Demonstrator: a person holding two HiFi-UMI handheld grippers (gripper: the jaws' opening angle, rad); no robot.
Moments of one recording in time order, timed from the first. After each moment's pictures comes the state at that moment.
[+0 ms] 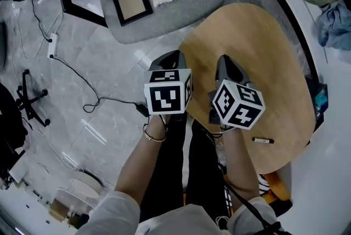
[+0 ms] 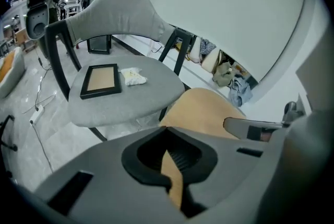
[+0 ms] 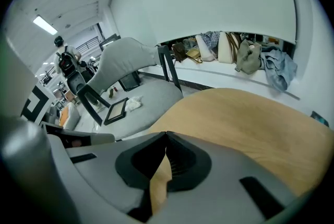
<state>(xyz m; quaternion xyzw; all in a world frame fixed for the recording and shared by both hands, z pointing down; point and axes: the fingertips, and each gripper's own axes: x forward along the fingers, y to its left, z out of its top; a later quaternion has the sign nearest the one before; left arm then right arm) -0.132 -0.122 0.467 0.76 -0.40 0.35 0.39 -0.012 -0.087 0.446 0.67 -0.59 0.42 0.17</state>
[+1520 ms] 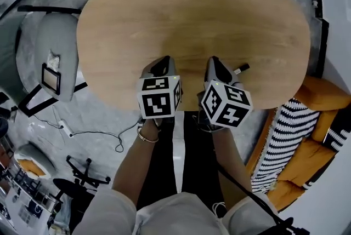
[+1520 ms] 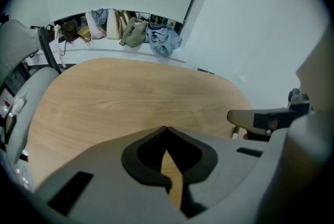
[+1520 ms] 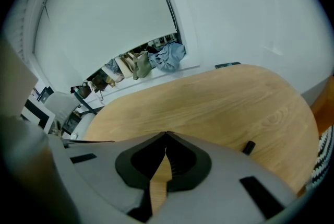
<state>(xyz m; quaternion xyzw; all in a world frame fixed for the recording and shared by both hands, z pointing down) 0.120 0.171 0.501 0.84 -0.10 0.50 0.21 0.191 0.278 0.474 0.82 -0.28 0.49 -0.03</state>
